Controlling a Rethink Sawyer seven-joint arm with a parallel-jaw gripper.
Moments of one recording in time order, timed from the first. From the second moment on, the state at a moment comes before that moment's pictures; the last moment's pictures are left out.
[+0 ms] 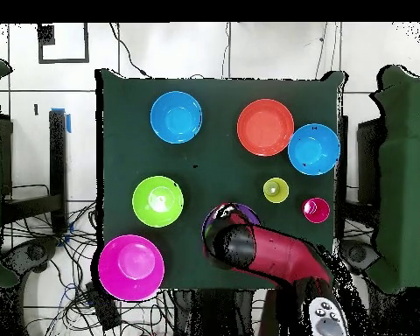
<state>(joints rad) -0.35 -0.82 -0.07 2.01 -0.11 0.31 2.17</state>
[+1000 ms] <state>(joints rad) -0.40 -0.89 0.10 2.01 -0.15 0.44 2.17</state>
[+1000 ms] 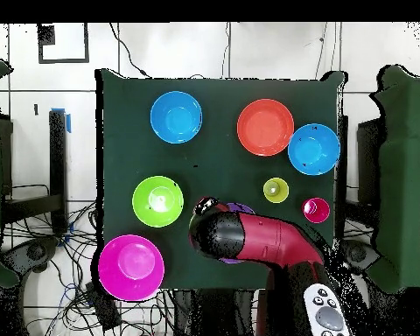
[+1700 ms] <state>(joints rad) -0.34 -0.80 0.11 1.87 -0.16 0.49 2.17</state>
